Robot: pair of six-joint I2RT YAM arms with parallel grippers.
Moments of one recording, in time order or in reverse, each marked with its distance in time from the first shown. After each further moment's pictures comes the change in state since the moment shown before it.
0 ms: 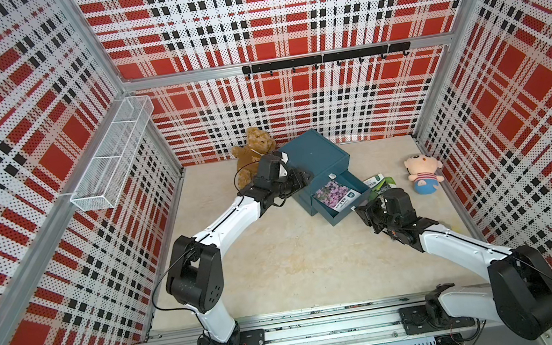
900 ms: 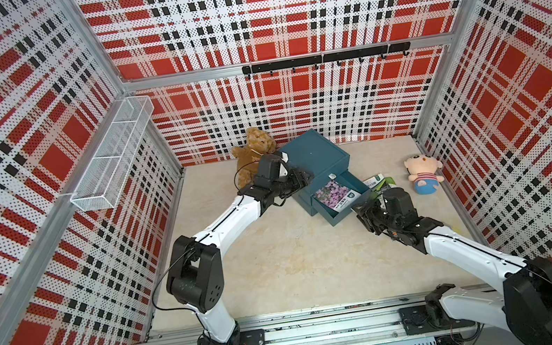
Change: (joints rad) left arm -0.001 0.002 0.016 -0.024 -0.003 0.003; right arm 0.043 -0.086 0.037 -0.133 0.008 -0.044
